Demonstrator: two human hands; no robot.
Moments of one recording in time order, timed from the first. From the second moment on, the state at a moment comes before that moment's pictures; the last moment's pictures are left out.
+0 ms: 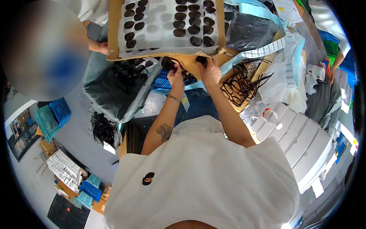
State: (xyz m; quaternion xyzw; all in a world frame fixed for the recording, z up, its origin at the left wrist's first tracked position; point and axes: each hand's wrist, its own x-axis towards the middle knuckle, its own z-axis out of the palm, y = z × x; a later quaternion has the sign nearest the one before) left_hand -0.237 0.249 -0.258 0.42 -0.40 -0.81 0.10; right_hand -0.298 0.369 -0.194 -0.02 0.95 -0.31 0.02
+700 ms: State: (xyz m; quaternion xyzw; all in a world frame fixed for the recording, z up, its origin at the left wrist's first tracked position) left_hand -0.226 0.247 -0.256 0.44 -0.39 -0.80 0.07; right_hand -0.328 0.387 -0.073 -0.07 0.71 -0.70 0.09
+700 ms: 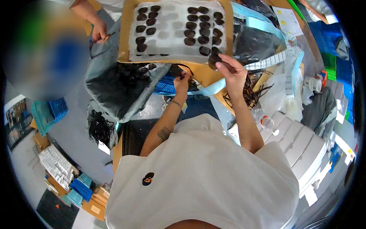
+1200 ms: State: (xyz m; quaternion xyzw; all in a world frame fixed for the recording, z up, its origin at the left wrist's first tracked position) left_hand -0.114 0.173 -0.147 0.46 -0.37 -0.81 0.05; right_hand -0.435 0.146 -0.158 -0.35 0.84 -0.34 0.24
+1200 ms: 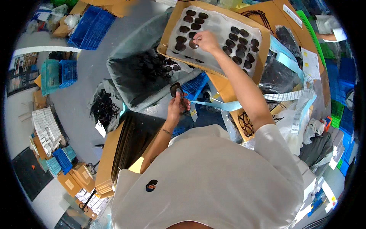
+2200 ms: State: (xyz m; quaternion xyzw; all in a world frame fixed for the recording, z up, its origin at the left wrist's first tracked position) left_hand -0.143 0.176 -0.048 0.08 -0.70 -0.69 0.17; right_hand -0.202 0.280 -0.059 -0.23 0.69 -0.64 0.25
